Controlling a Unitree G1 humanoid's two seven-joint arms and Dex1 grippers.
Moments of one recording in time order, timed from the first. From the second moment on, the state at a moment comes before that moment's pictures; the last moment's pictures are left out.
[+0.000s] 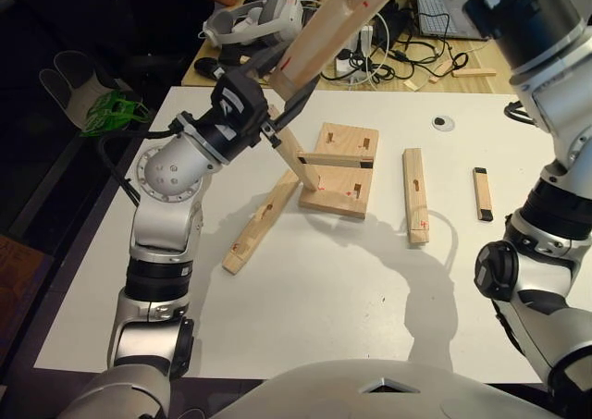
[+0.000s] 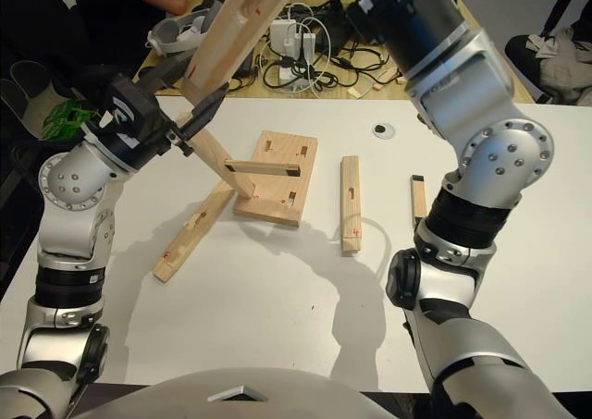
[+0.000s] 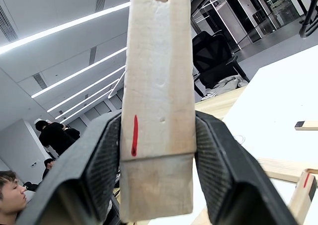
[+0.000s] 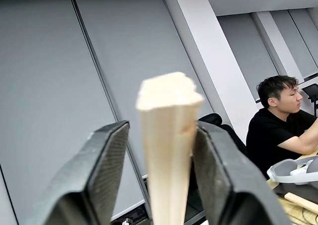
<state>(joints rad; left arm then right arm) -0.40 0.47 -0.03 -0.22 -0.14 -0.07 -0.60 -0.83 -0.25 -0.34 -0.17 1.30 0.85 0.21</state>
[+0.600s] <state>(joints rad) -0.48 0.43 0.01 -0.16 -0.06 -0.15 -0.47 -0.79 -0.21 -0.35 -0.16 1.27 0.70 0.13</state>
